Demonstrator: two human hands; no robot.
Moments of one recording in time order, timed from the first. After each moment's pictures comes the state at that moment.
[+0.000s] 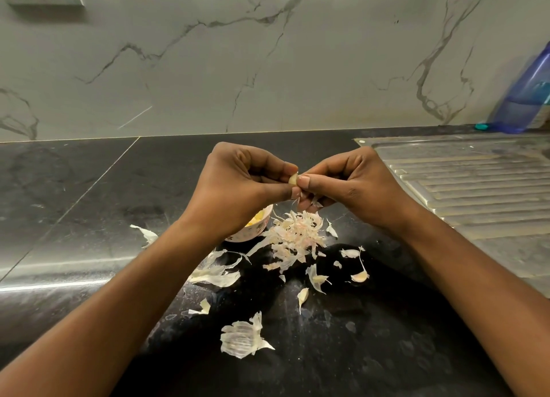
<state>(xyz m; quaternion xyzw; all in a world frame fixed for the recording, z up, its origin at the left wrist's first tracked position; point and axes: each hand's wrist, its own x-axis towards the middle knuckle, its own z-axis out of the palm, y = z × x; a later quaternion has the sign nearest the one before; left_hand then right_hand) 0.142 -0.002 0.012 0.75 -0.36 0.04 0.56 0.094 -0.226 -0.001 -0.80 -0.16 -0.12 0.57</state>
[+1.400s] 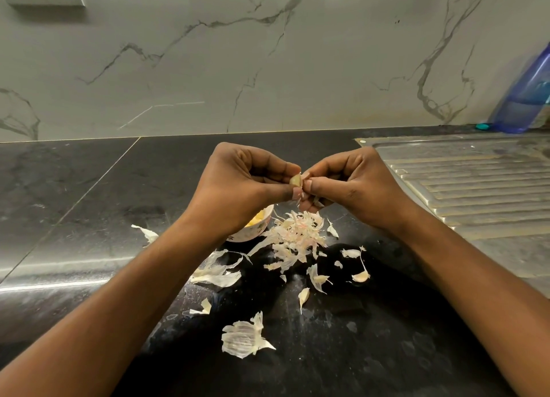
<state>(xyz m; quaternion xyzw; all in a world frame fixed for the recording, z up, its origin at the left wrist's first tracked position) 0.138 -0.003 0.015 0.75 -0.35 0.02 0.56 0.091 -0.222 0.000 -0.80 -0.15 -0.14 0.56</state>
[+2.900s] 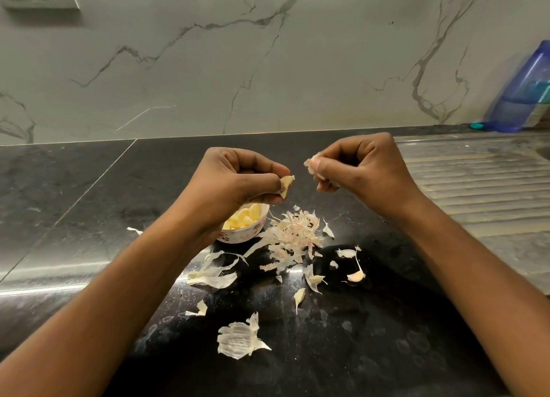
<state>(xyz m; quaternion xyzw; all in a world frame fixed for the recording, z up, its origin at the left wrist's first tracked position) 0.136 0.000 0.025 0.72 -0.24 -0.11 0.64 0.090 -0.237 0.009 -0.83 -0.11 -0.25 0.49</state>
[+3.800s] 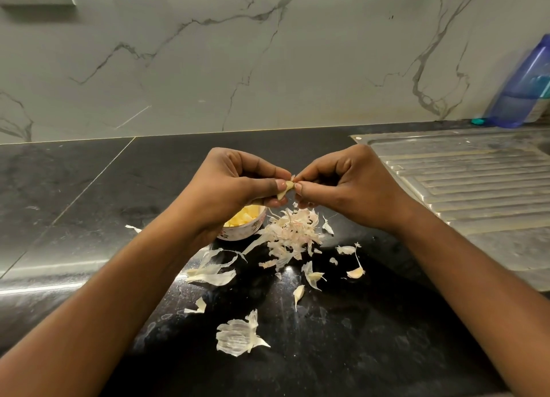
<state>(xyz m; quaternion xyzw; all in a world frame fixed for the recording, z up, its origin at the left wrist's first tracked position) 0.141 0.000 0.020 0.73 -0.26 -0.13 0.61 0.087 -0.226 0.004 -0.88 -0.21 -0.20 0.38</state>
